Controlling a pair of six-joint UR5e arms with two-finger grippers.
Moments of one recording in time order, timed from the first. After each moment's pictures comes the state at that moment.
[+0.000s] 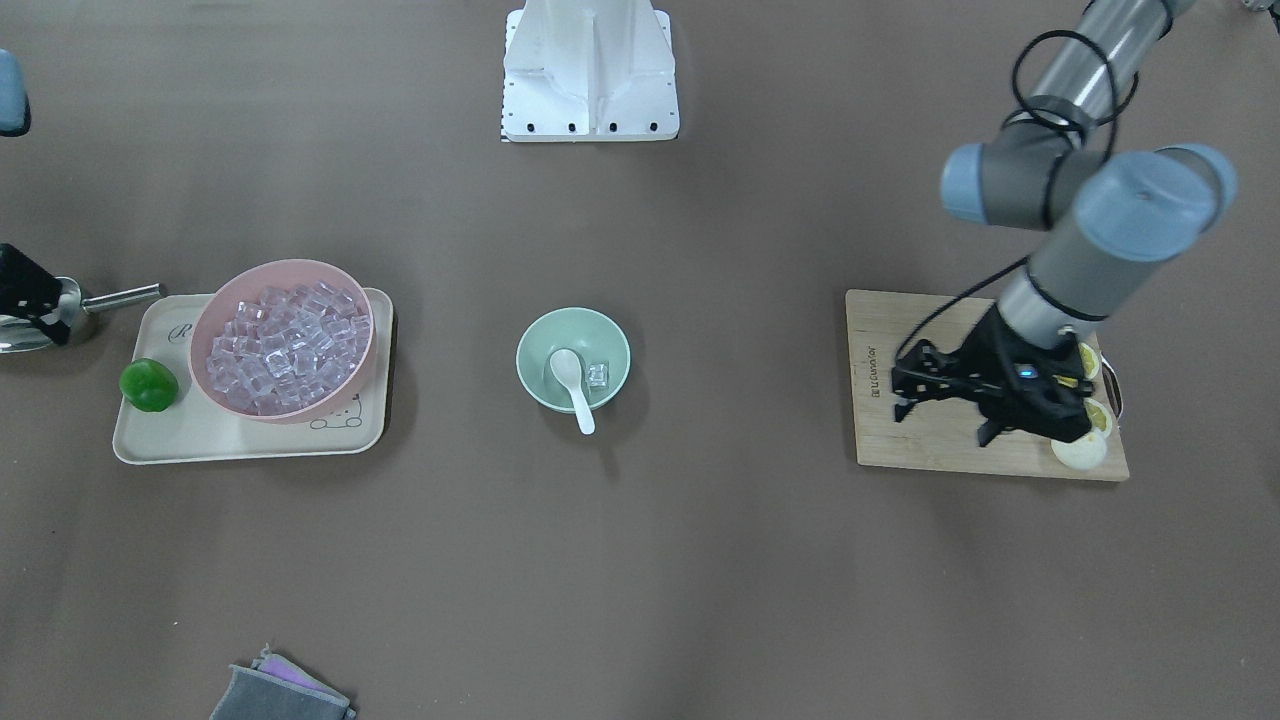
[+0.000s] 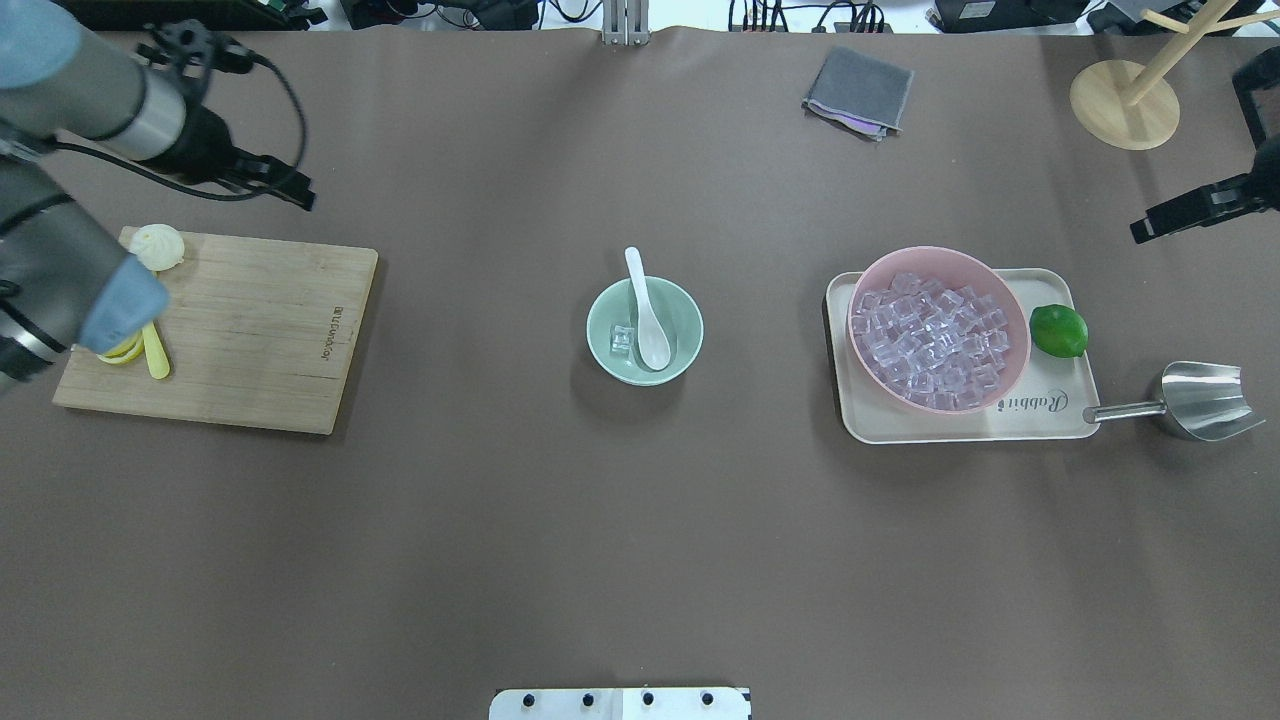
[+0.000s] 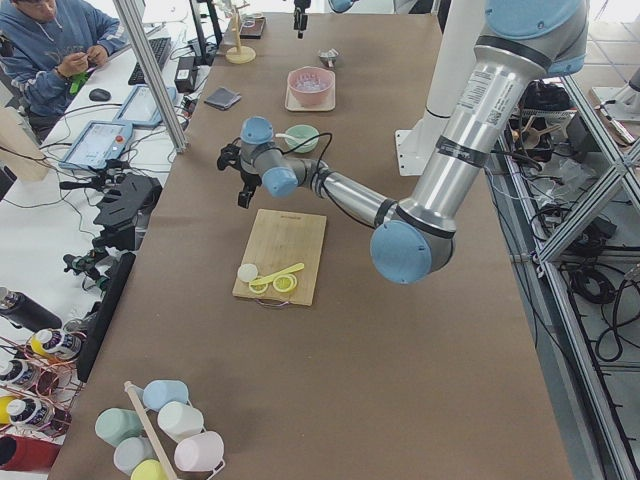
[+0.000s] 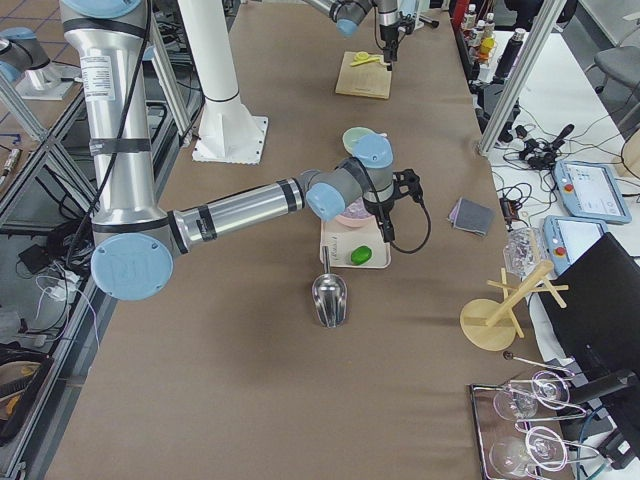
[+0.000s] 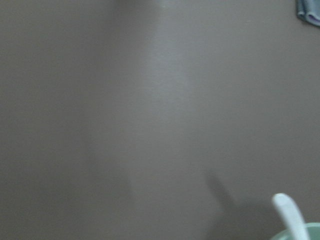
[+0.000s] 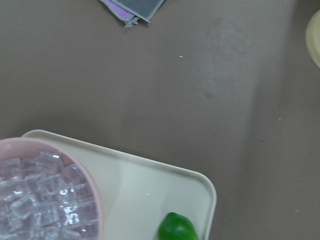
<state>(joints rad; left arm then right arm) -1.06 -1.95 -1.52 -2.05 -2.20 -0.57 1.25 -1.51 1.78 -1.23 2.28 0.38</state>
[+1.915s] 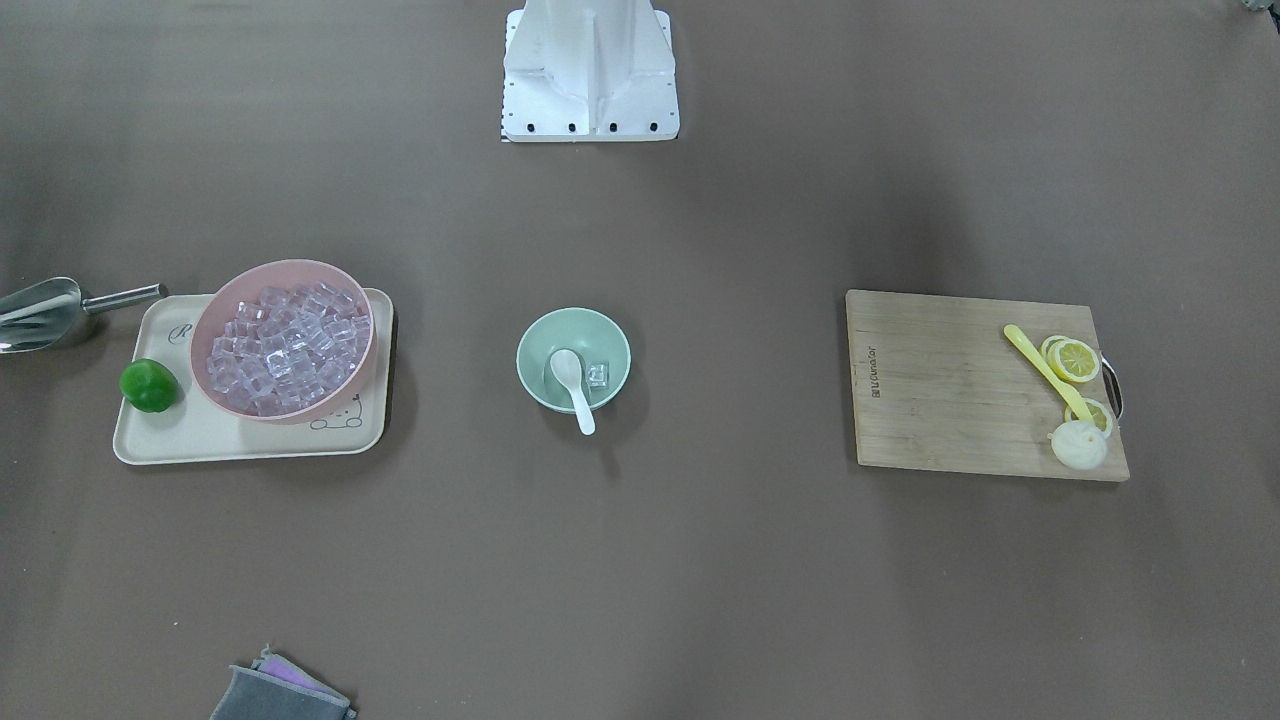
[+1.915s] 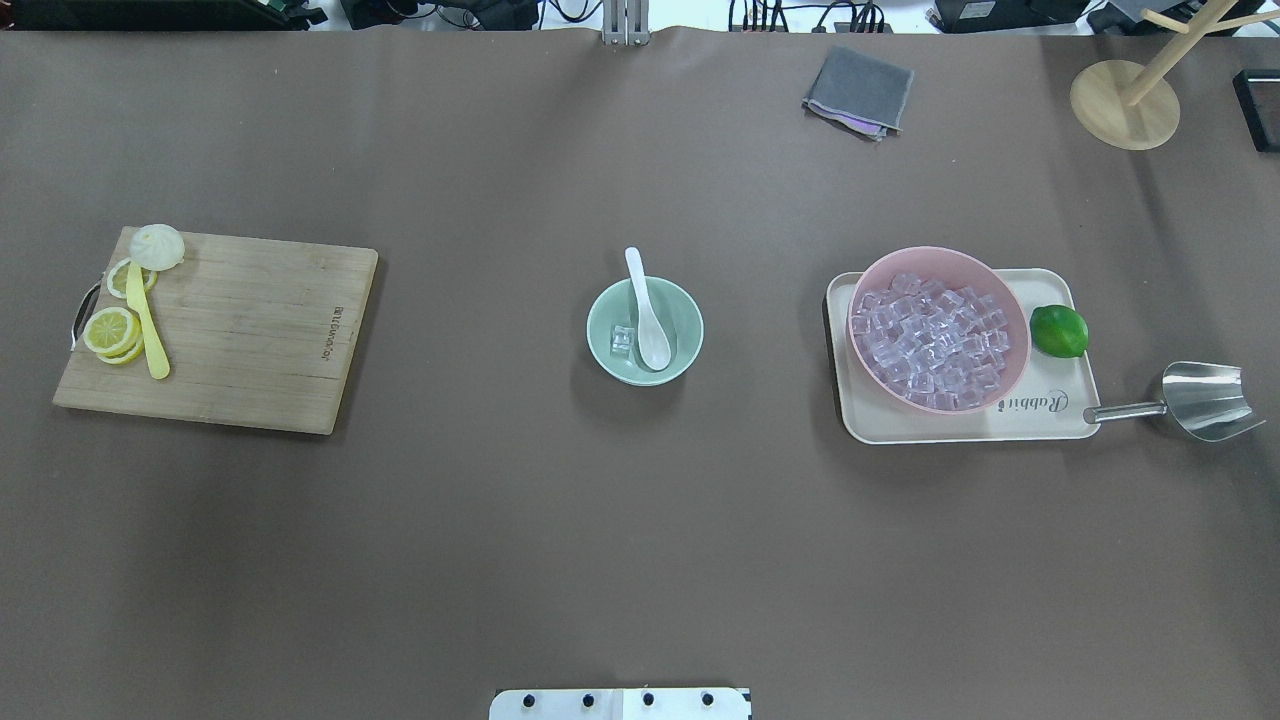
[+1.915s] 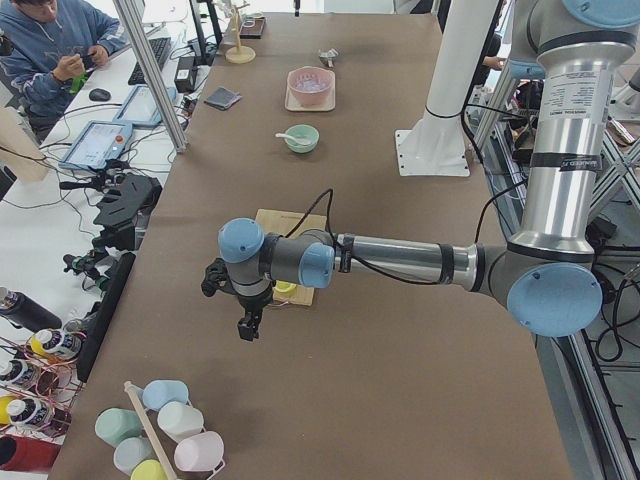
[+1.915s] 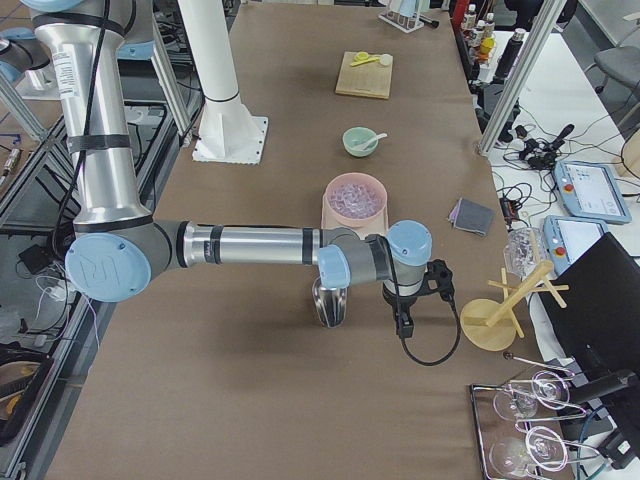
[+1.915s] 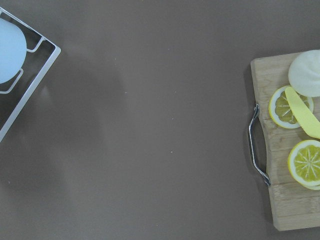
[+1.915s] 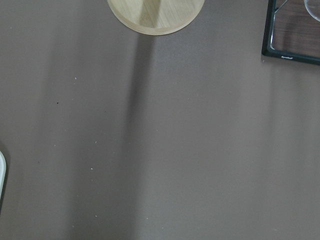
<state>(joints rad) -1.48 -1.63 -1.58 -1.64 -2.32 0.08 1.50 -1.45 1.47 -1.37 2.32 0.03</state>
